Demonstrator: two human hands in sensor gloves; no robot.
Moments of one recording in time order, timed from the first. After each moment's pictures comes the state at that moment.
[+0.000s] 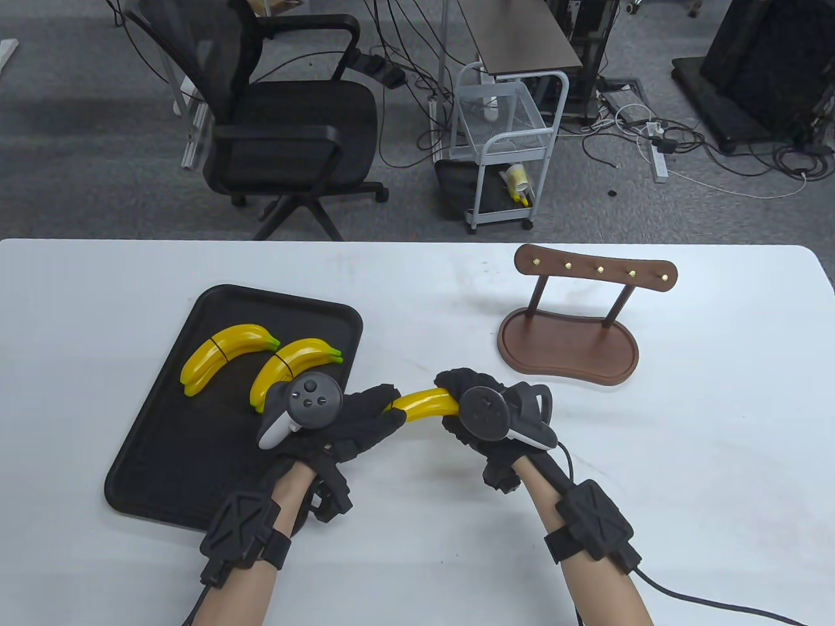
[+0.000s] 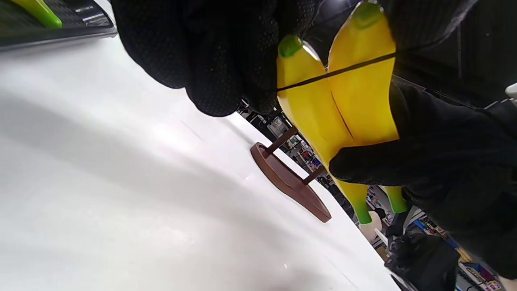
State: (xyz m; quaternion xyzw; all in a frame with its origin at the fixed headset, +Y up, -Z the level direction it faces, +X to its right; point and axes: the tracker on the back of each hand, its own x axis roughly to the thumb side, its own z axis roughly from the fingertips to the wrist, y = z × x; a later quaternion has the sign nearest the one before) left_hand -0.153 -0.756 -0.329 -0.14 -0.23 0.38 0.88; right_hand 0.093 -0.719 -0.333 0.25 -0.06 0.96 0.12
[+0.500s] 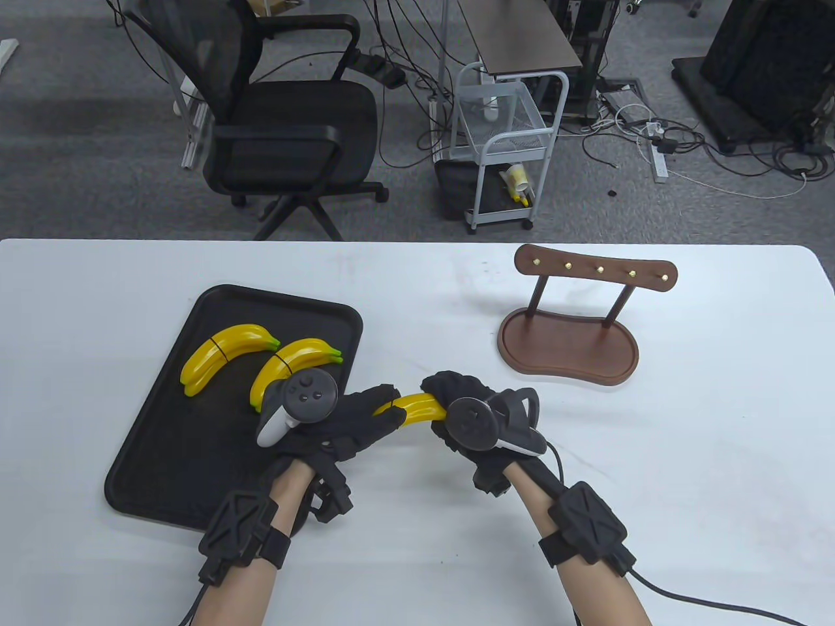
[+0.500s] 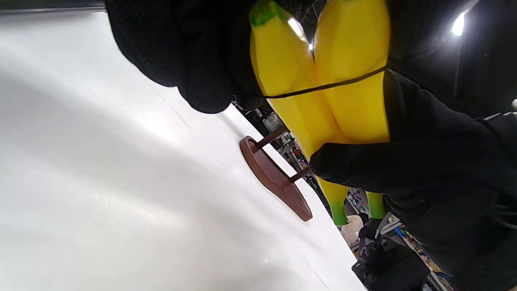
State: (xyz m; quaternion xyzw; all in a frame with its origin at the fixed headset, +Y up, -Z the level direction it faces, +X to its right) left_hand -0.154 -0.755 -0.330 -0.17 -0.23 0.41 0.86; right_hand 0.074 -0.717 -0.322 0.29 -0.08 0.95 0.10
